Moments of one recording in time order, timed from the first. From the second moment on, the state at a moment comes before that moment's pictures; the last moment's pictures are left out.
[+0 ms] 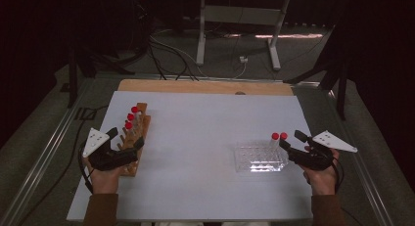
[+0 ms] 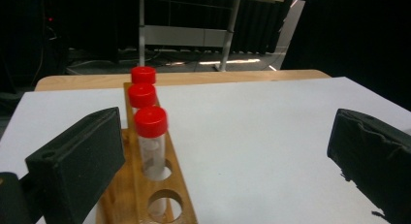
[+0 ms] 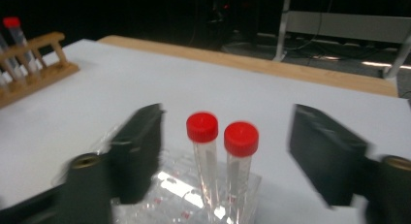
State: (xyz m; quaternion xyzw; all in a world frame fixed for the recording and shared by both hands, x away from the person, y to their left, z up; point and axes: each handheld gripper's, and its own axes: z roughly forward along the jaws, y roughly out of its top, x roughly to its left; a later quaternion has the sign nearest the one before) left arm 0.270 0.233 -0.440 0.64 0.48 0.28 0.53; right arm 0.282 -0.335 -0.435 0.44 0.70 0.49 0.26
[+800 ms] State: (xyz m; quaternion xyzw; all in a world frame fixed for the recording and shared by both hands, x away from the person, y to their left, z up) left arm 0.270 0.226 -0.441 0.65 0.47 0.27 0.53; right arm 0.302 -0.334 -0.469 0.46 0.72 0.46 0.25
